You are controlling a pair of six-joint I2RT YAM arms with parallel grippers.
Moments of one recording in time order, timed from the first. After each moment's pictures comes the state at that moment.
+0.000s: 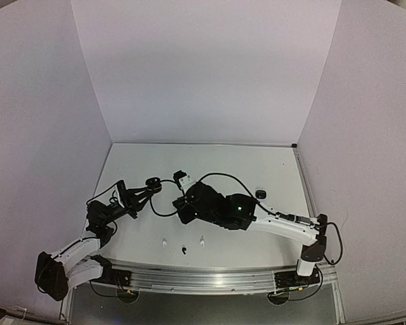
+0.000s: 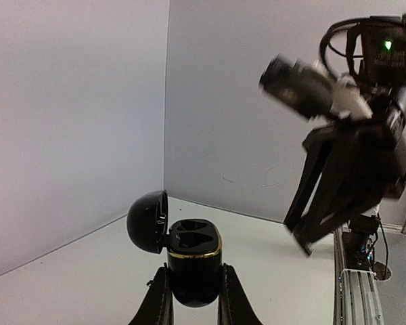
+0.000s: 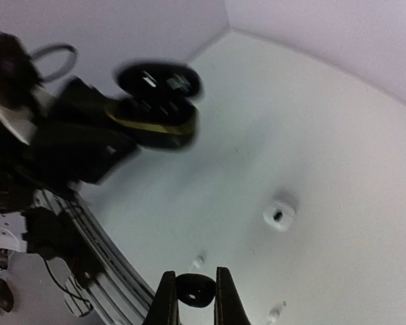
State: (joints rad) left arm -0.41 0.95 0.39 0.89 0.69 -0.23; right arm 1.25 1.87 1.96 -0.77 0.29 0.54
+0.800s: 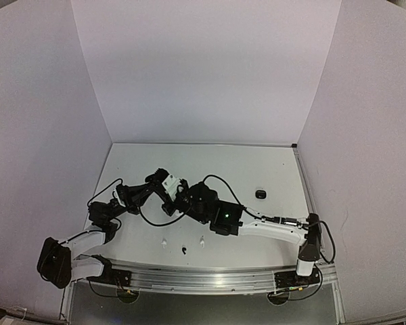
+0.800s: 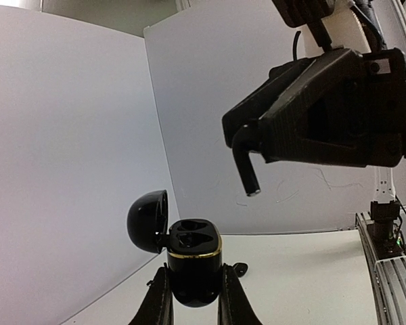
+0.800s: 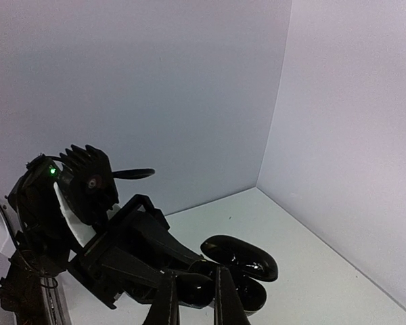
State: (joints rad) left arm -0.40 1.13 0.39 1.27 0.73 -0.13; right arm 1.26 1.87 1.79 0.05 0.27 -0.10
